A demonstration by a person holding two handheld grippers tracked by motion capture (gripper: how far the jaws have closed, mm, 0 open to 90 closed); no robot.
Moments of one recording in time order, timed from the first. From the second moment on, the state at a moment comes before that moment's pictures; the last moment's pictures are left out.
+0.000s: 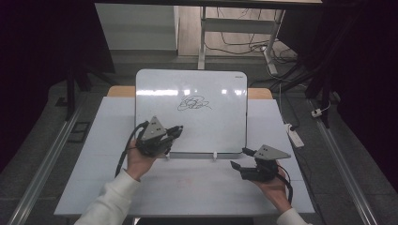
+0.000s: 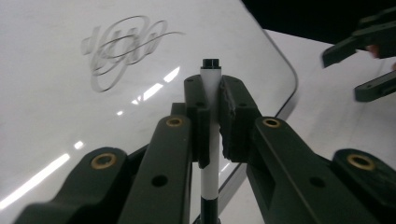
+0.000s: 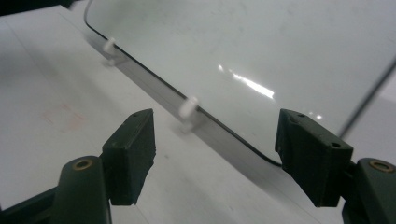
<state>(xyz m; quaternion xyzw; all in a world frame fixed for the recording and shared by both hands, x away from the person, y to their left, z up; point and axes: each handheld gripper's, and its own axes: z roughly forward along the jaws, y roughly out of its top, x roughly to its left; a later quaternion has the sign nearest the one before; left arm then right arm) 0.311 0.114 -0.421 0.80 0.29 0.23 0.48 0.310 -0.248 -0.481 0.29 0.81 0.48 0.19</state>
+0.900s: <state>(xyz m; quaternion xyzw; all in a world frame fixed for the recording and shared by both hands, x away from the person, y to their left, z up) 0.307 0.038 -0.428 0.81 0.23 0.20 0.50 0.321 -0.158 -0.468 0.27 0.81 0.52 0.06</state>
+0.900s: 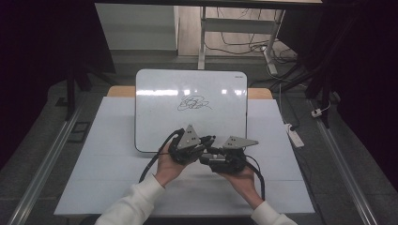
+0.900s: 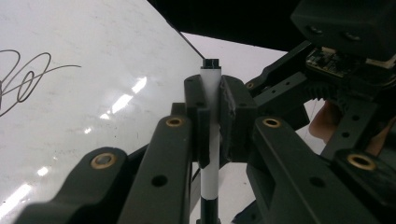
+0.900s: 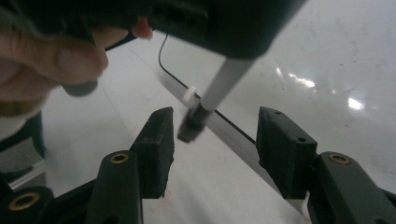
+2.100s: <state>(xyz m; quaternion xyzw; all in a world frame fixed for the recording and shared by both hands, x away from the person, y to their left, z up) 0.292 0.079 -0.427 0.79 0.27 0.20 0.50 0.335 -0.161 -0.469 0.33 0.78 0.53 0.05</state>
